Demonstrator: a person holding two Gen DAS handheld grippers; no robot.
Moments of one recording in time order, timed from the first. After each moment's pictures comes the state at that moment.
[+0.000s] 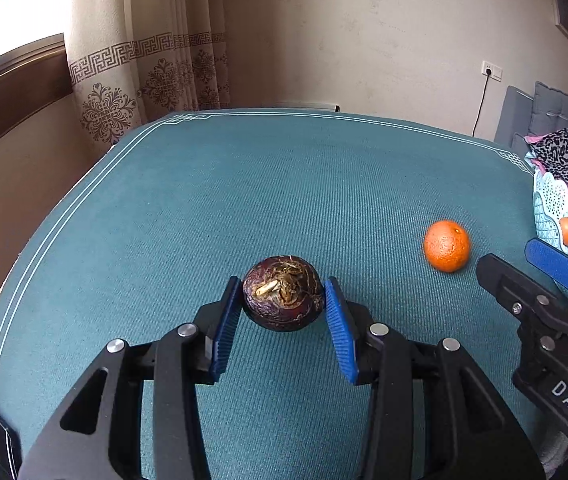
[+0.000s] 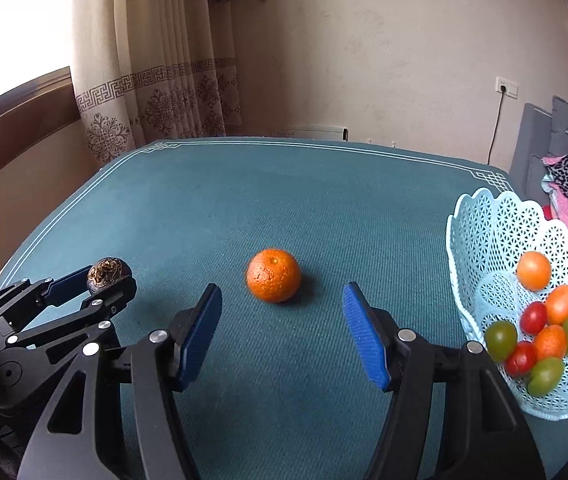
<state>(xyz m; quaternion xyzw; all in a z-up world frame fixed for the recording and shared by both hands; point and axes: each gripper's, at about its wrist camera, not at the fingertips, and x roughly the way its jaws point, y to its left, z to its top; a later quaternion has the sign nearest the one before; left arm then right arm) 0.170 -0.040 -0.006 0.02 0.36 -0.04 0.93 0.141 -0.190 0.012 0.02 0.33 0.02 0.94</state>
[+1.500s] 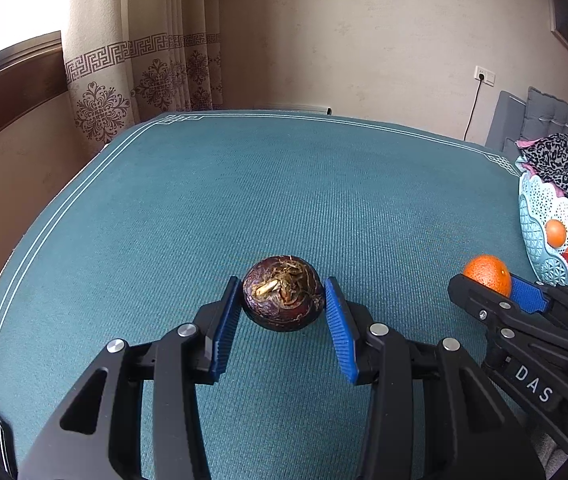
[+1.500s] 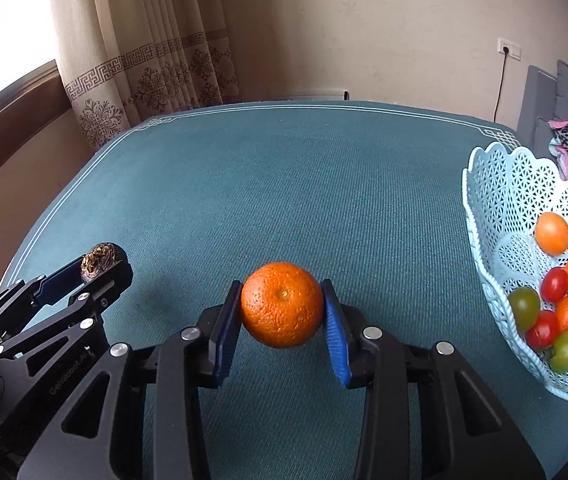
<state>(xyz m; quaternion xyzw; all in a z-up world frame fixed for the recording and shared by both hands) 0.162 -0.047 -0.005 0.01 0.35 -0.06 0.93 0.144 -0.198 -0.001 0.06 0.39 0.02 0.92</state>
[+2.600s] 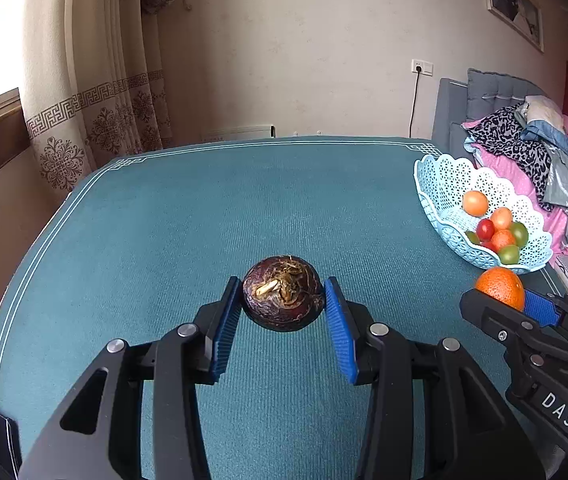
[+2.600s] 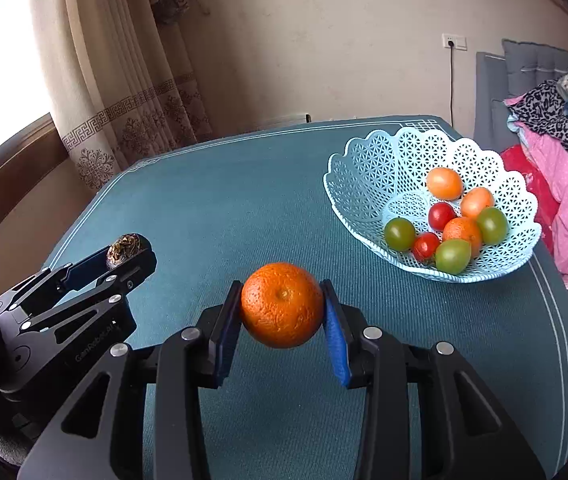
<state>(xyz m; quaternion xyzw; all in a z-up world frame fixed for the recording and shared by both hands) 0.095 -0.103 0.029 0.06 0.32 -0.14 0.94 0.035 -0.254 0.030 0.12 0.34 -0.03 0.93</state>
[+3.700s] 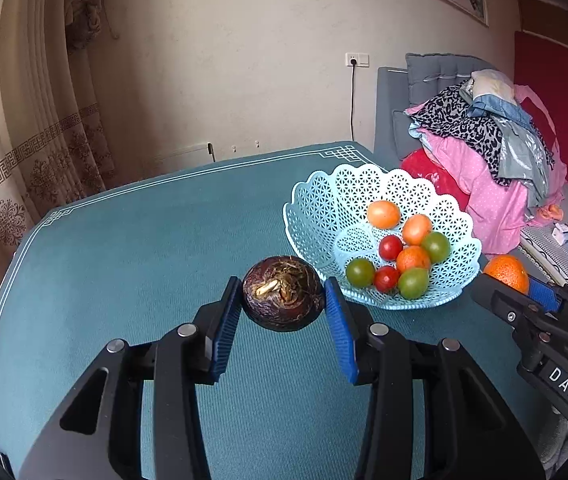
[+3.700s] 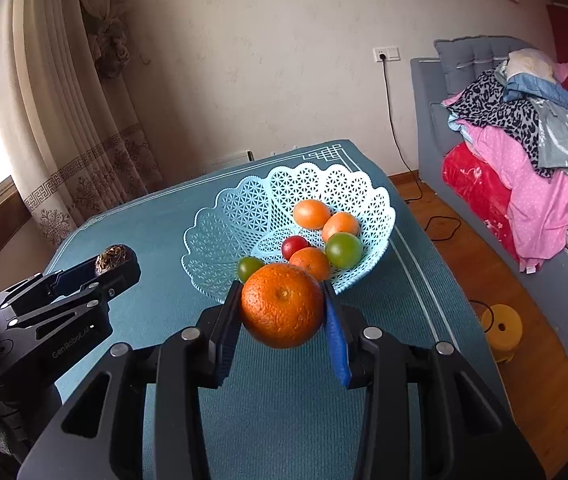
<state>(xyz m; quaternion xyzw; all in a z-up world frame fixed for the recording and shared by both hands) 0.083 -0.215 0.055 0.11 0.30 -0.23 0.92 -0.005 -0.367 0.044 0.15 0.28 -0.11 0.94</state>
